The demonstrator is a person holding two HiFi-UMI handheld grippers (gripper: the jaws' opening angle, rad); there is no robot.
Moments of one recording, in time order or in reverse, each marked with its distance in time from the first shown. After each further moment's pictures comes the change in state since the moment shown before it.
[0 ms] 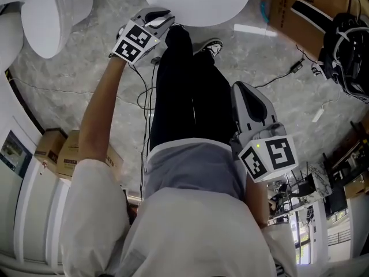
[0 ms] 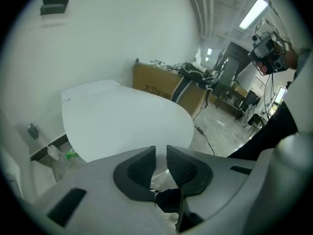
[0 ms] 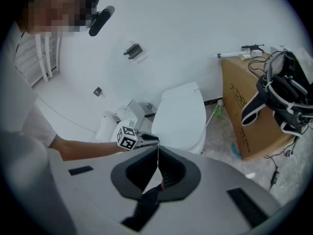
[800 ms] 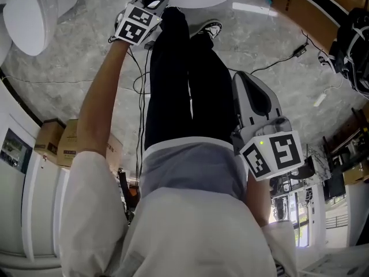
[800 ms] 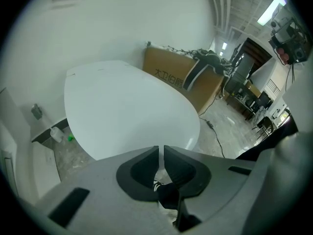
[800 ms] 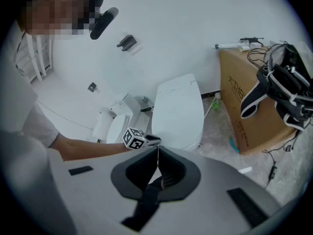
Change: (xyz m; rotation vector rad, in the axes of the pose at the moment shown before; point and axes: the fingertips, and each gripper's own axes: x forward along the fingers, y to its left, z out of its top) left arm 0.067 0.020 -0.063 -0.111 0.100 0.087; right arm 0.029 -0.023 -0.020 0.029 0.070 -0.027
